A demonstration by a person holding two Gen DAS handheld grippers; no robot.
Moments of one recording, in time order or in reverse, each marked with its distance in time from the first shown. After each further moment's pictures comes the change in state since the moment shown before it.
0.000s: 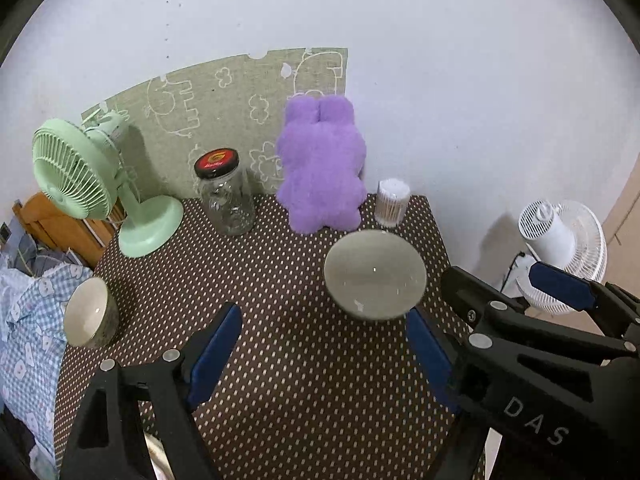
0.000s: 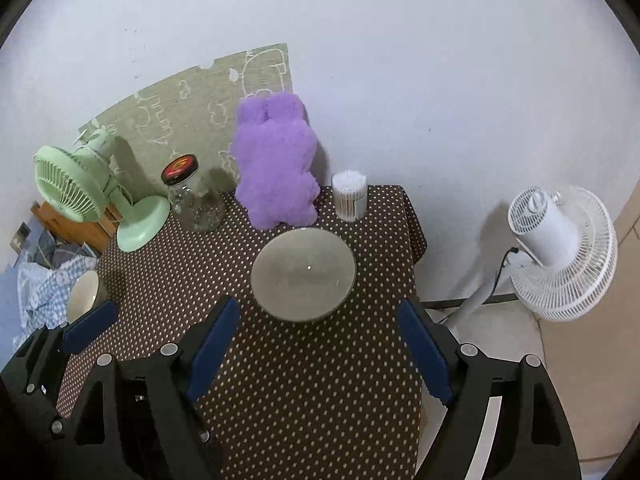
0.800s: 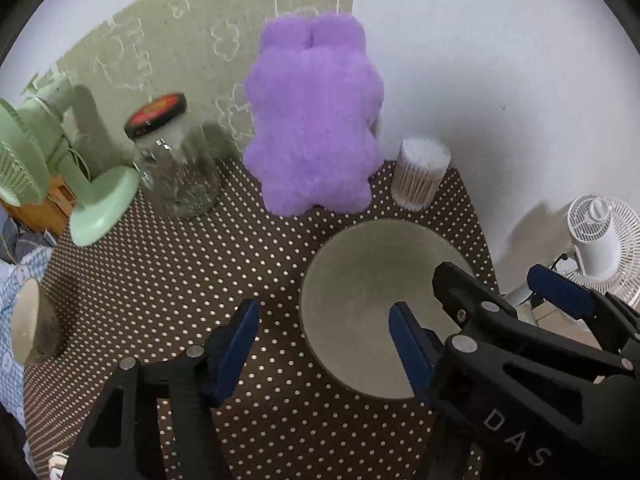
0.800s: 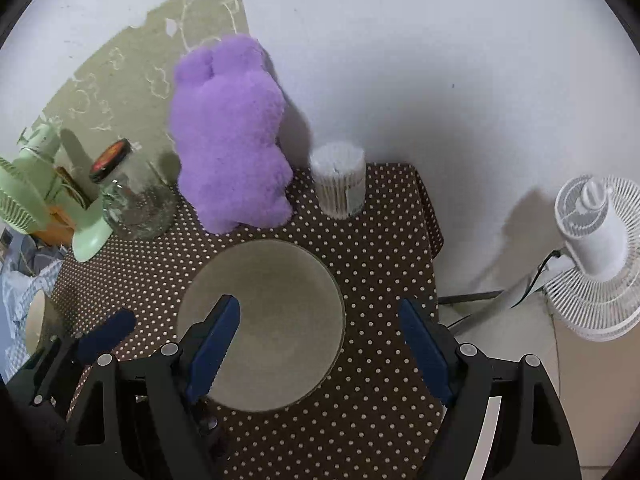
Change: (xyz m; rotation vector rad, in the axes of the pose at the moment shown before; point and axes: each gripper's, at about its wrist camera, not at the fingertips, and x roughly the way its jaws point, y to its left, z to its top) left arm 0.139 -0.013 0.017 -0.035 0.126 0.008; right arm 0.136 -0.022 0.023 0.036 0.084 -0.008
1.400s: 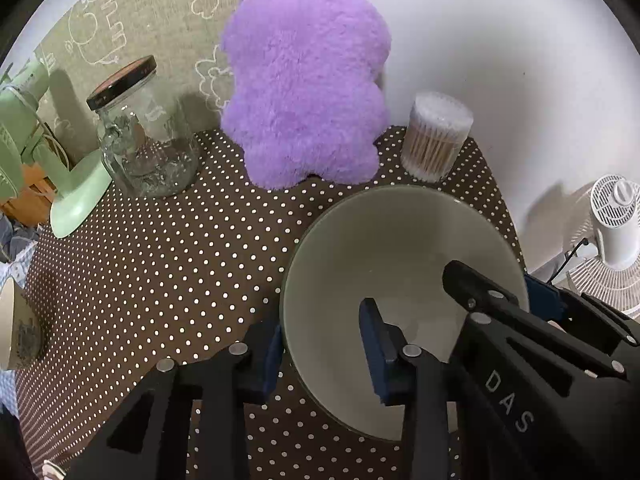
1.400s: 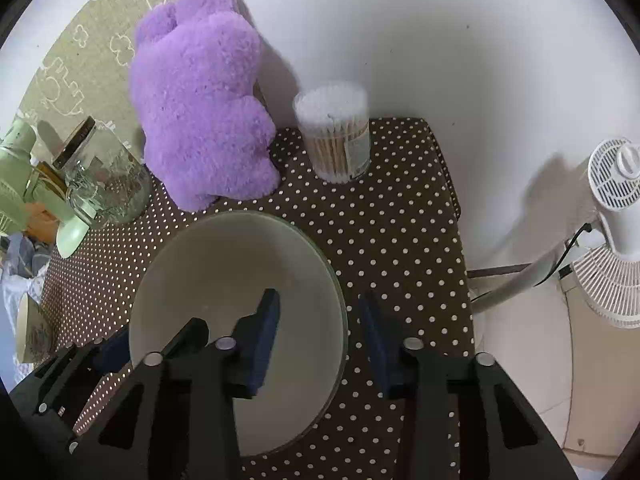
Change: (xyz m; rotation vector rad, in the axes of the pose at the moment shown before) left arm 0.047 -0.006 -0.002 0.017 0.072 0.012; right arm 0.058 -0.006 -0.003 0.040 0.097 0.021
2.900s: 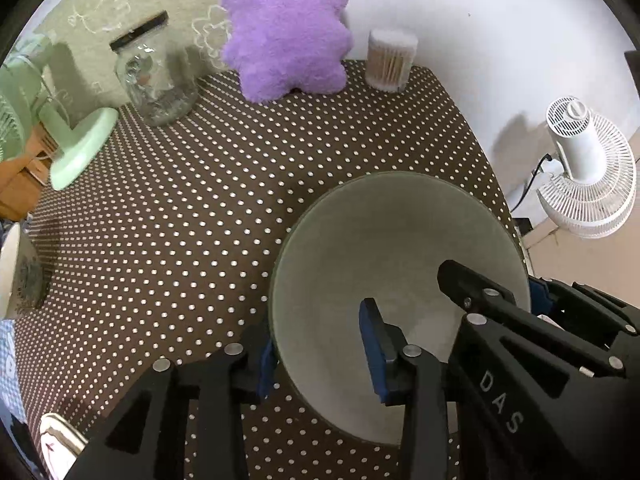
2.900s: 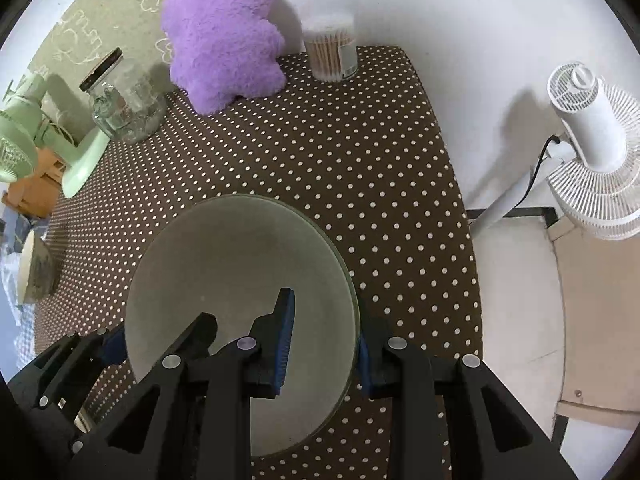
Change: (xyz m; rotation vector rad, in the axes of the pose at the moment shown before) left arm -0.049 0.003 -0.087 0.083 0.120 -0.076; right arm -0.047 0.015 -0.096 0.032 0.129 -0.056
